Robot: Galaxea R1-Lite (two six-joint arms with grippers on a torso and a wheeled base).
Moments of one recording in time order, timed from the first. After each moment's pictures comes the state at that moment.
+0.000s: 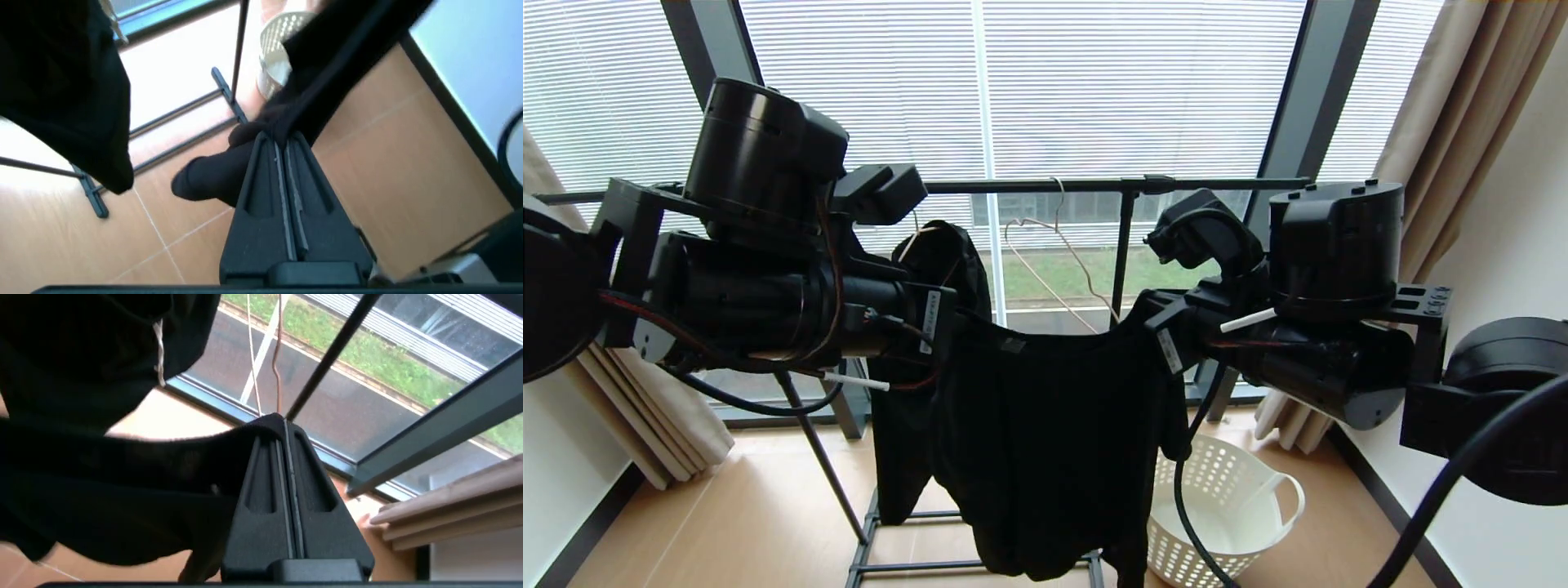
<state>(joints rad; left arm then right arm) -0.58 1.61 -1.27 0.24 0.02 -0.15 0.71 1.74 -1.05 -0.36 -0.36 -0.18</state>
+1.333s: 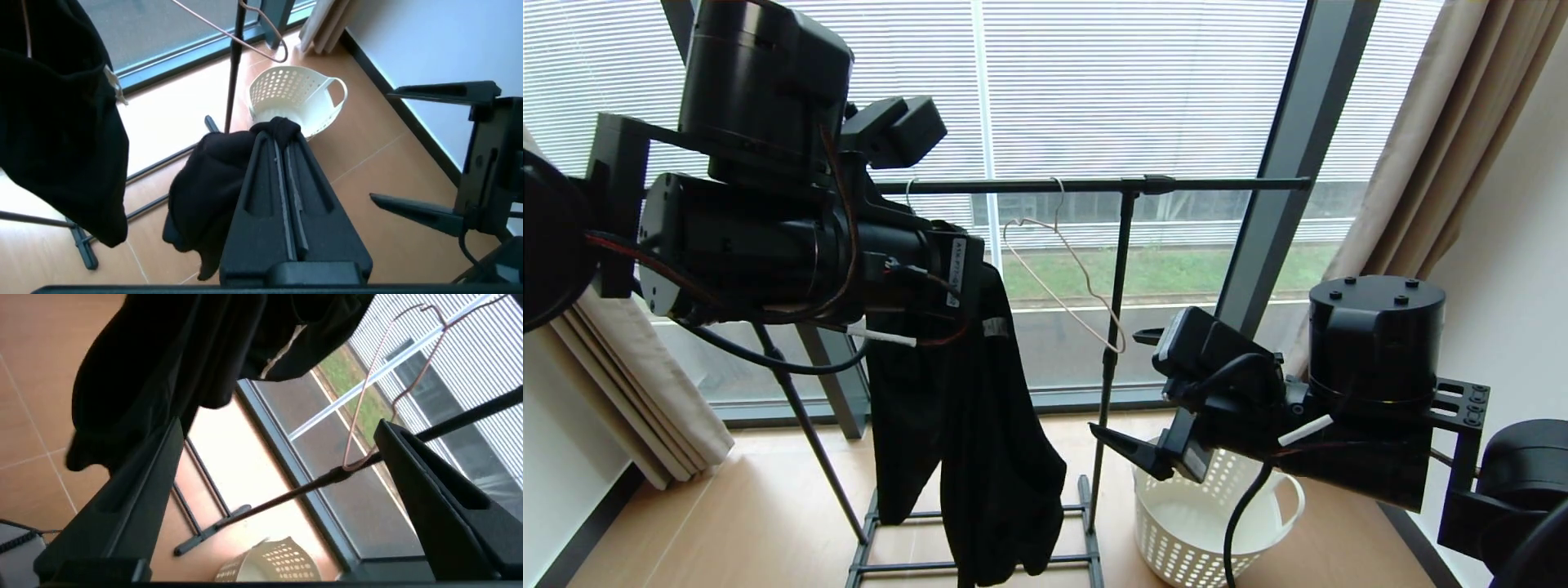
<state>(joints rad) -0.64 1.63 -1.40 0.24 0.03 -0.15 0.71 1.70 -0.74 -0.62 0.09 -0.47</state>
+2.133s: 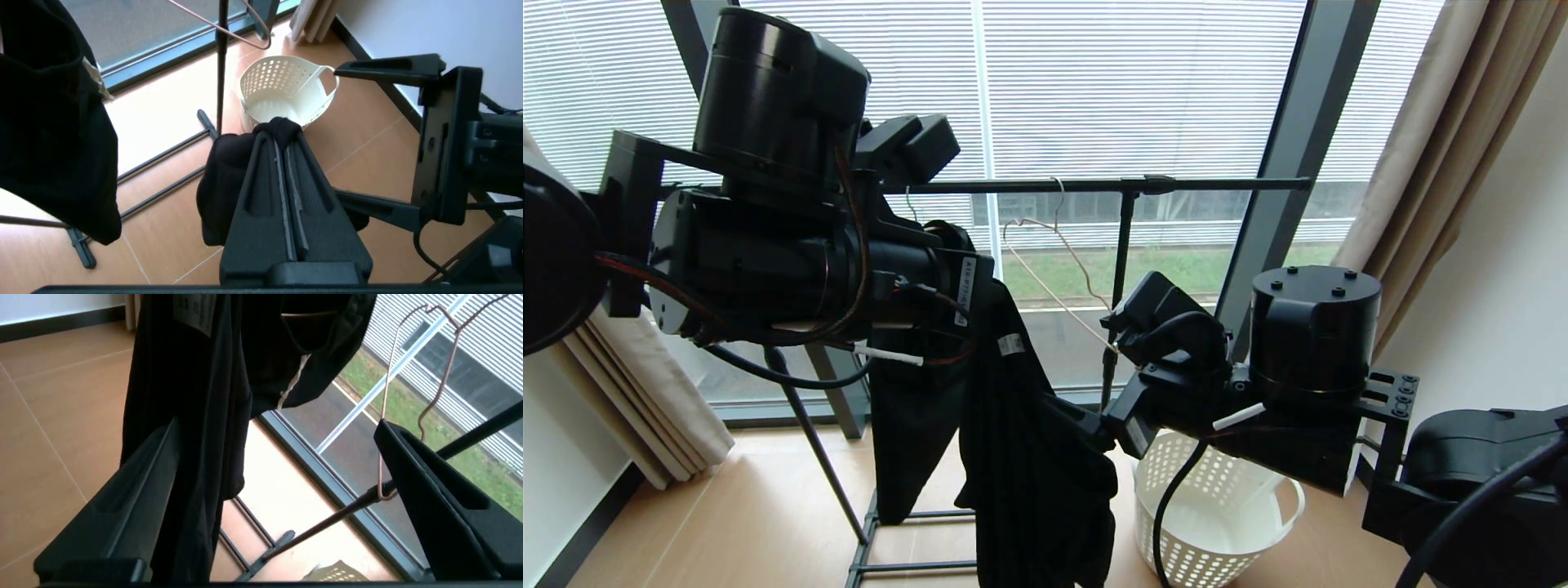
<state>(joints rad) -0.66 1.63 -1.37 0.24 0.03 -0.15 0.76 1.79 -0.84 -0.69 0.02 -0.30</state>
